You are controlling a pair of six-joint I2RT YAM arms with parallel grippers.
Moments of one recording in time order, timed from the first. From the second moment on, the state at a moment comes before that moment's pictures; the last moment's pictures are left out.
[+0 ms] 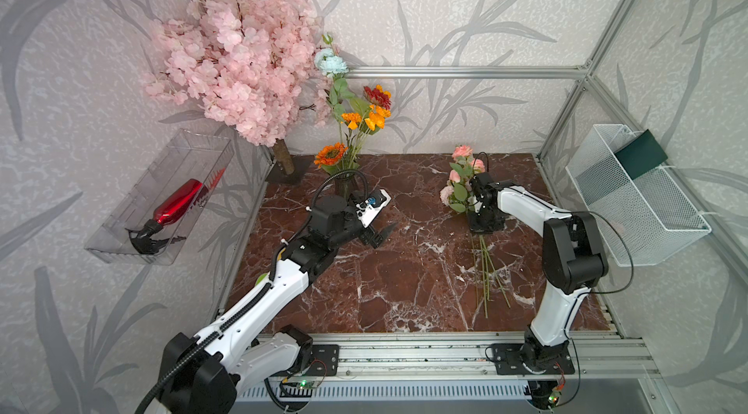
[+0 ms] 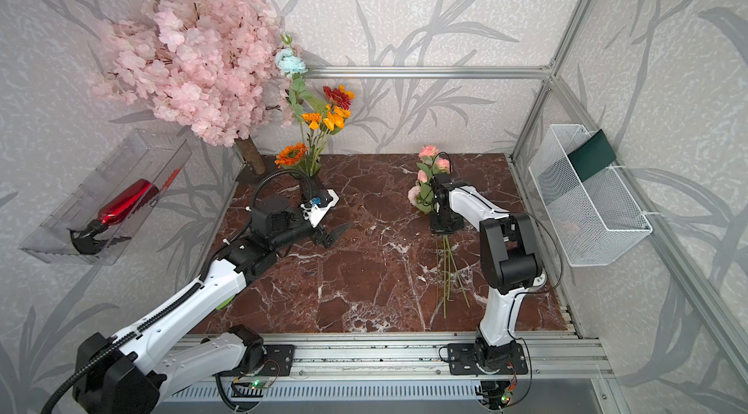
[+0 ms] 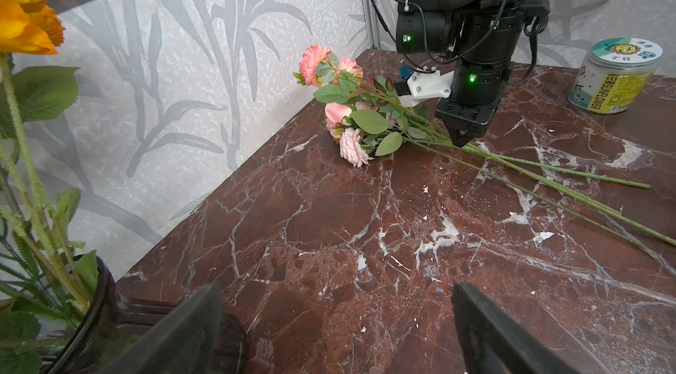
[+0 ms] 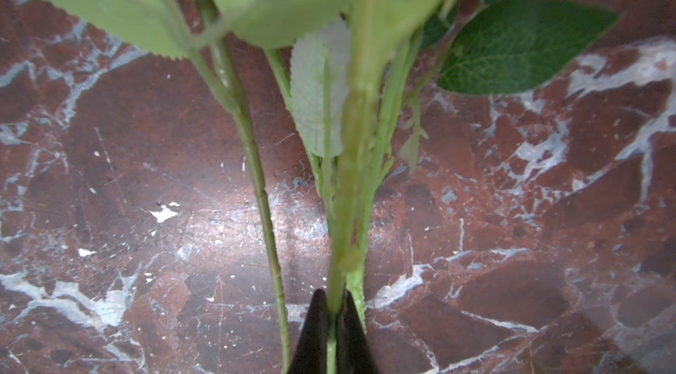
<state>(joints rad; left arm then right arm) -0.49 1.07 0.81 -0.07 0.29 0.37 0.24 1.88 1.35 -0.92 0.07 0.26</state>
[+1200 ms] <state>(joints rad) -0.49 1.04 0.81 -0.10 0.17 0.28 0.30 1.47 1.46 -0.99 0.07 0.24</state>
